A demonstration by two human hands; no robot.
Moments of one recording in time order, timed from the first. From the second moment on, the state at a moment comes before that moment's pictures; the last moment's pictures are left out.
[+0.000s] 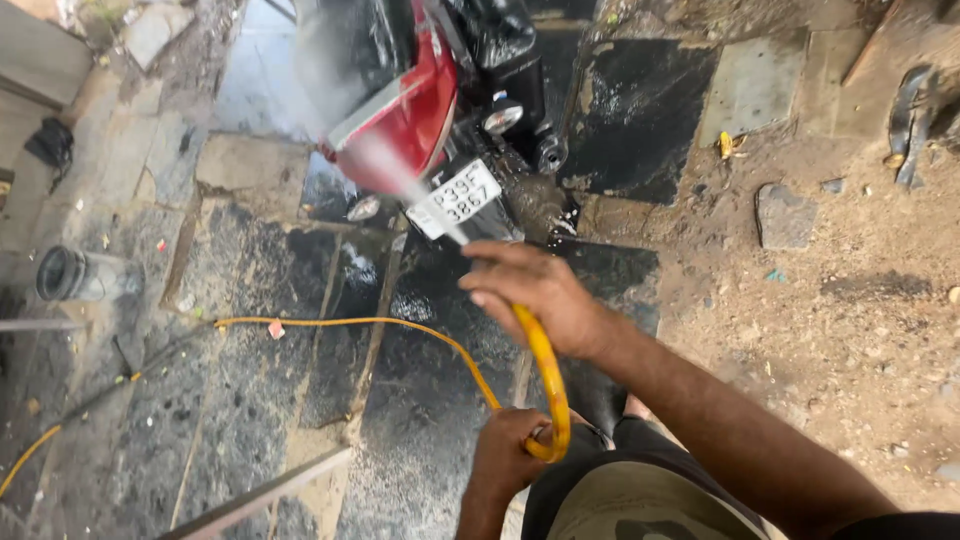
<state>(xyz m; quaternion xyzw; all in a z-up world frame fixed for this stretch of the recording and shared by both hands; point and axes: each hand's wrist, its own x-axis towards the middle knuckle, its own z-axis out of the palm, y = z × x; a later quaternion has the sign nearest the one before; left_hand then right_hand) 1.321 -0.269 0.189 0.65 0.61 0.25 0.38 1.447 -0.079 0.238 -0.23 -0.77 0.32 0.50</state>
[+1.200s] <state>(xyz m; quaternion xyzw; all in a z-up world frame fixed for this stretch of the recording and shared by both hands) 1.414 -0.473 0.213 0.48 0.64 0.37 0.47 1.502 -0.326 0.120 -0.40 -0.72 0.34 0.46</state>
